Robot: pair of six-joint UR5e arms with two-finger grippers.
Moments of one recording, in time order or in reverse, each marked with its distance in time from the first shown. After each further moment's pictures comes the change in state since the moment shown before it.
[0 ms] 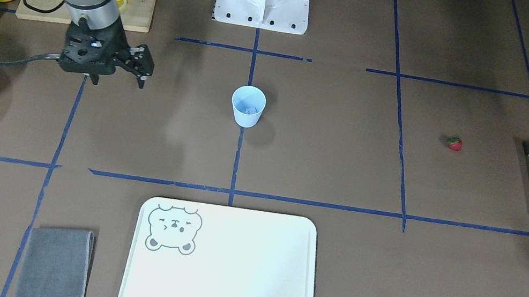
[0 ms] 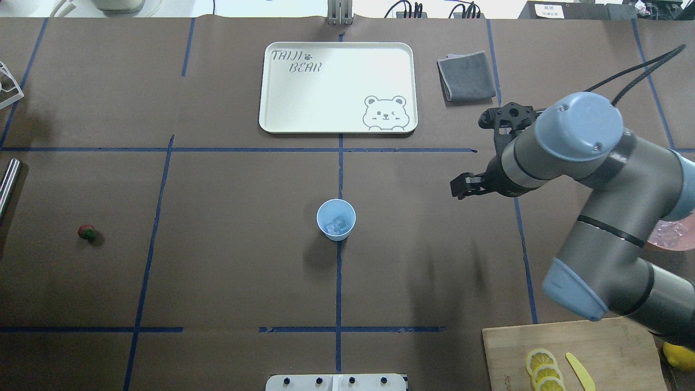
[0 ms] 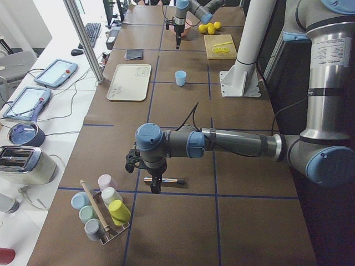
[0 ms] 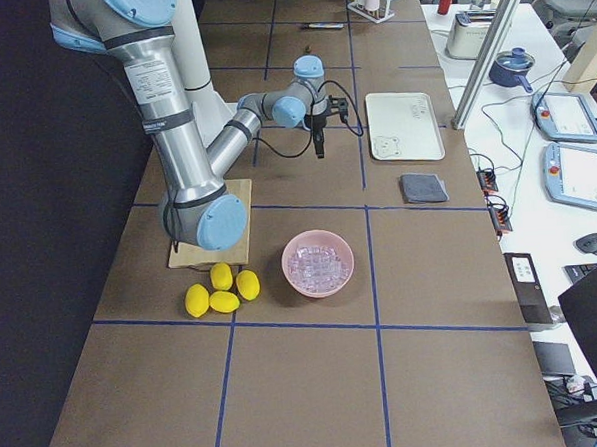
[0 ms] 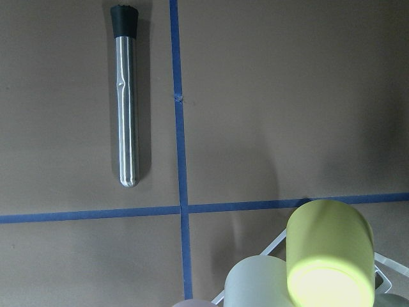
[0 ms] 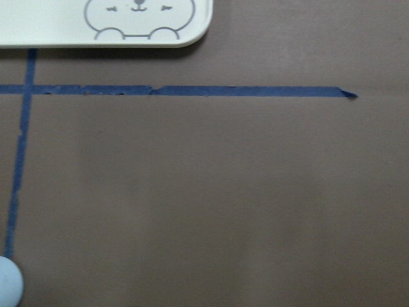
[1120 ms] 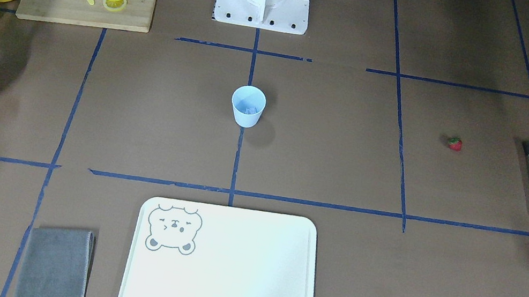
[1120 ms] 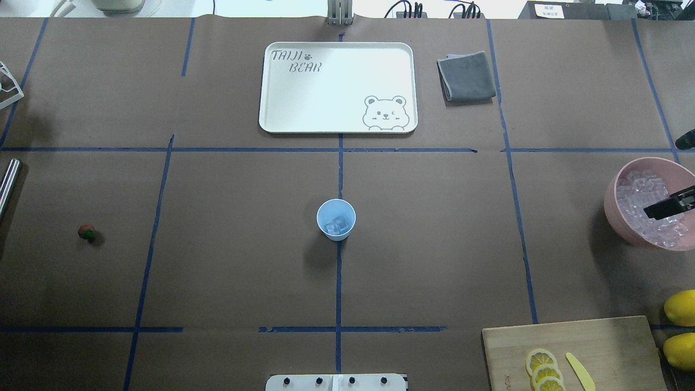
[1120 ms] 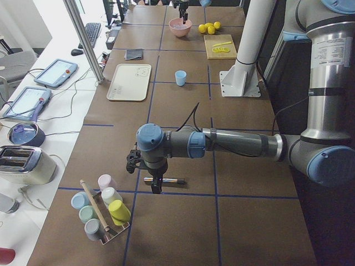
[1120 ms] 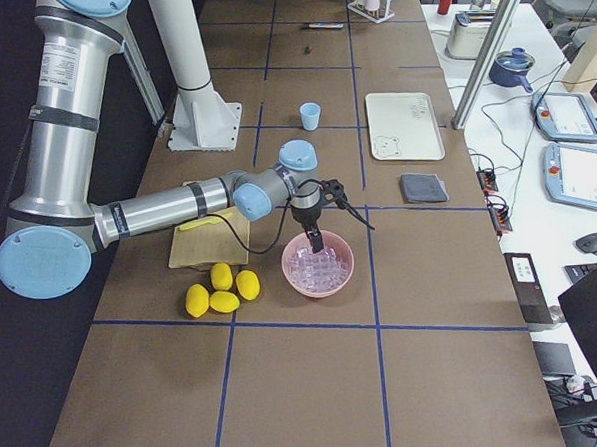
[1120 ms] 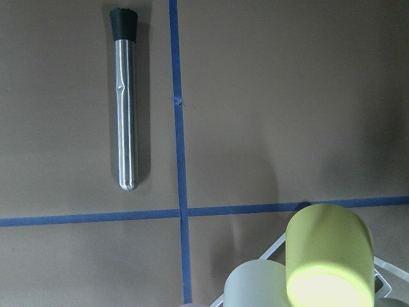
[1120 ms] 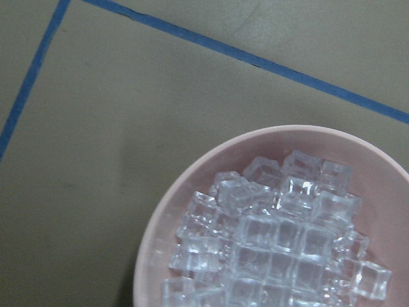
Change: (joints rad) left arm 0.000 0.006 -0.003 0.000 0.000 0.001; right arm 0.366 -0.470 -0.064 0.302 0.181 -0.666
